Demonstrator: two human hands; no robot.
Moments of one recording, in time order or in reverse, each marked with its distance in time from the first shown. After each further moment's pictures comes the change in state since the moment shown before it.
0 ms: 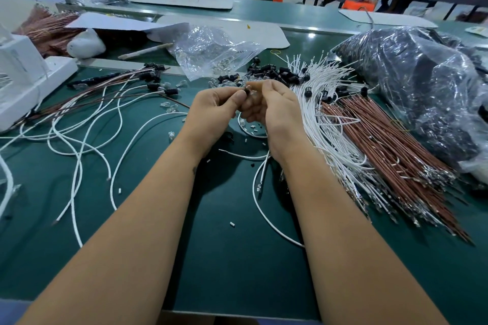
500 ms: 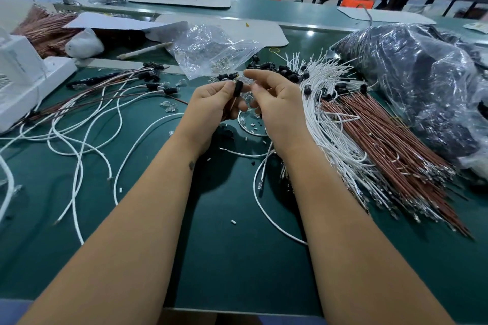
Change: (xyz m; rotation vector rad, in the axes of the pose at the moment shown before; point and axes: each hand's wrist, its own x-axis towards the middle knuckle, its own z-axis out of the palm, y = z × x) left_hand 0.003 0.003 -0.004 -0.297 -0.057 -0.144; right_hand -0.005 -0.006 -0.003 -0.309 0.033 -0.199
